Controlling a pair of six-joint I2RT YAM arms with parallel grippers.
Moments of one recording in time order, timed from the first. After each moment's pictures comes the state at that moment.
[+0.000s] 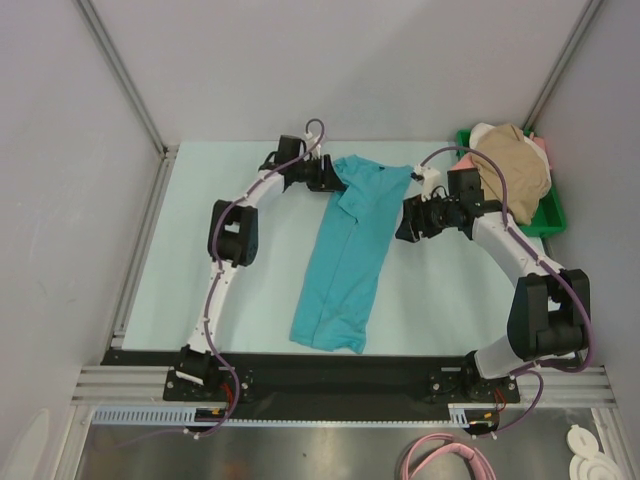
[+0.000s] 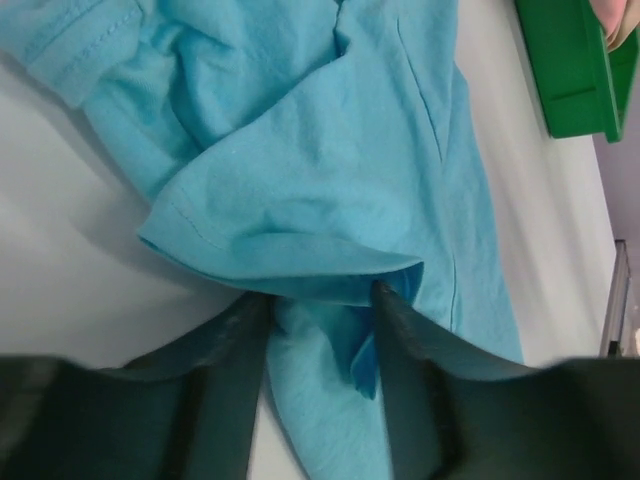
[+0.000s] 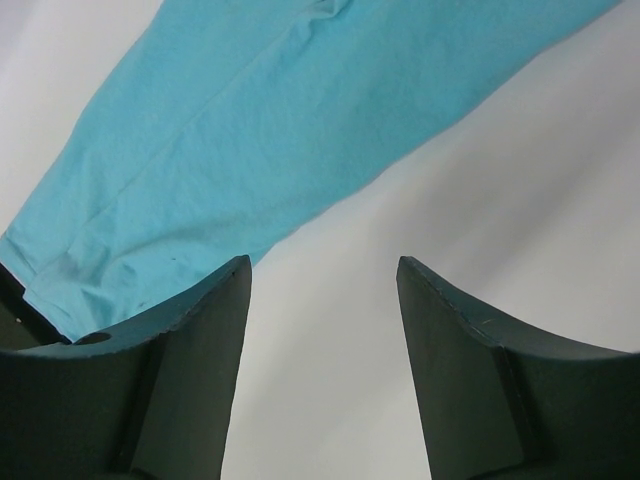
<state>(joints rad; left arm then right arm) -0.30 2.73 2.35 -0.30 0.82 -0.33 0.15 1.51 1.11 -0.45 -0.56 -0.17</state>
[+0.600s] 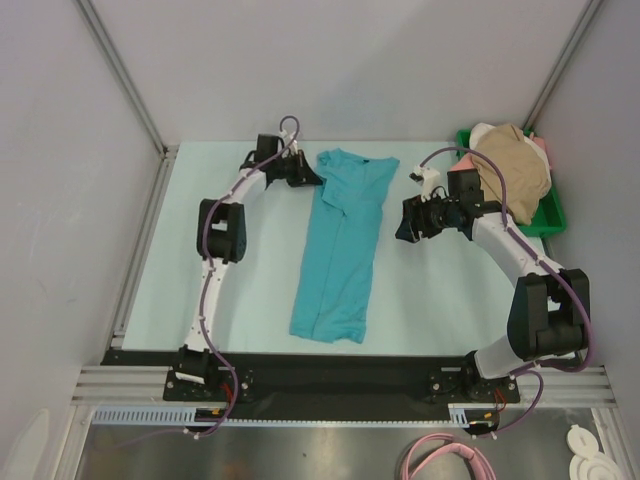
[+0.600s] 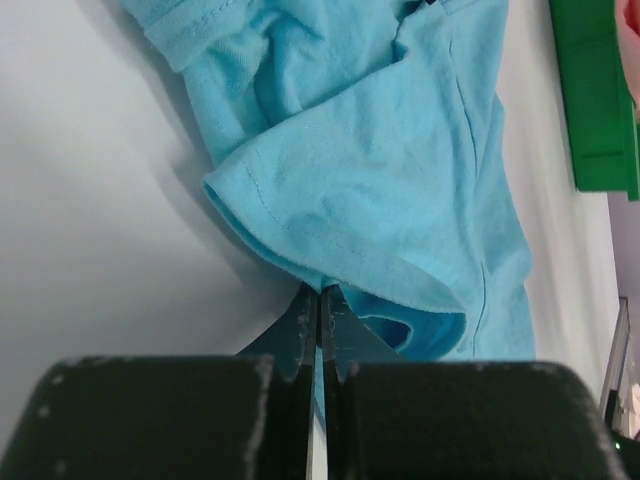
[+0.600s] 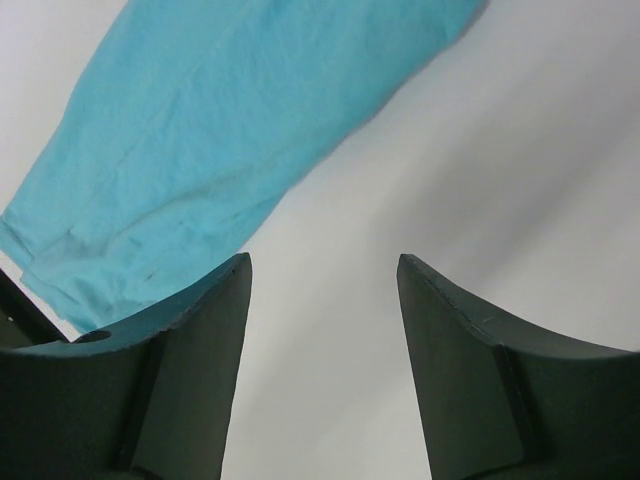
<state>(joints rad) -0.21 2.75 2.35 -0.28 0.80 -0.39 0.15 1.51 1.09 -0.44 -0.56 -0.18</state>
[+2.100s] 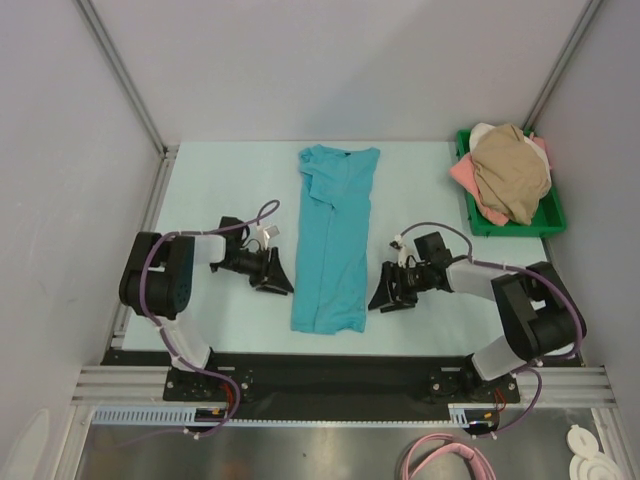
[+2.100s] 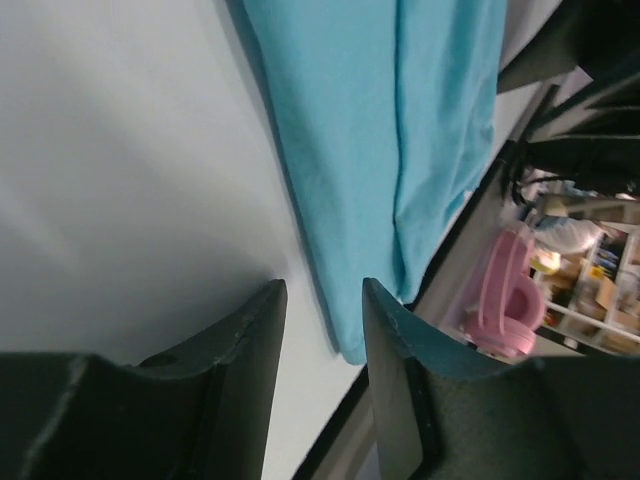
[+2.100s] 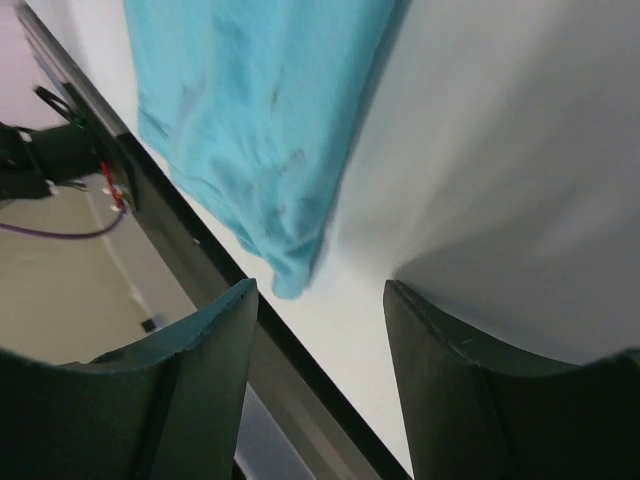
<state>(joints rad) -0.13 1.78 0.81 -0.38 0.92 -0.06 0.35 1.52 0.60 -0.19 -0.77 0.36</state>
